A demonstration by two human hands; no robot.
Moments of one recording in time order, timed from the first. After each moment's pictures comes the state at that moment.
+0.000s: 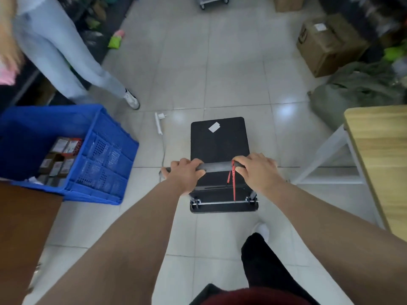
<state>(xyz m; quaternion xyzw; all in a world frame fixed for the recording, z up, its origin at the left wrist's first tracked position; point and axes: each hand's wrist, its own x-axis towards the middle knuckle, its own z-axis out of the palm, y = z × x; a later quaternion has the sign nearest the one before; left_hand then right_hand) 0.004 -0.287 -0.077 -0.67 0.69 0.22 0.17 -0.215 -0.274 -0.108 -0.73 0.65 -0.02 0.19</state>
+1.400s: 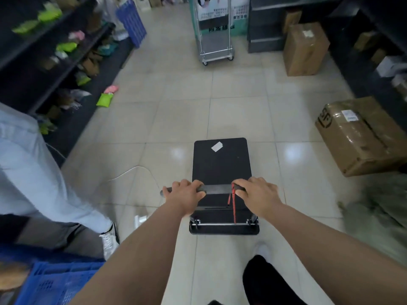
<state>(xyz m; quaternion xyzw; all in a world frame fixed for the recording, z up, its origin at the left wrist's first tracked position) -0.085 -1.063 -0.079 -0.68 0.68 0.21 0.15 -0.307 -1.052 -0.098 -0.72 0.65 0.00 0.23</state>
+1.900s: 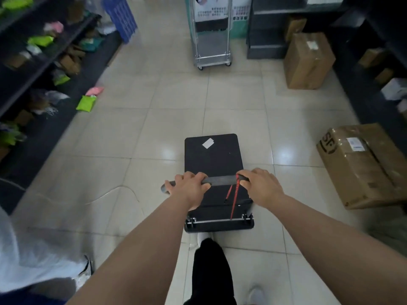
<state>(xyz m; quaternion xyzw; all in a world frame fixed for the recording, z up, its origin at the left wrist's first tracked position) -0.118 -1.319 -0.090 -0.69 0.68 0.24 0.12 -0.334 -1.316 -0.093 -0.71 0.66 0.01 0.23</state>
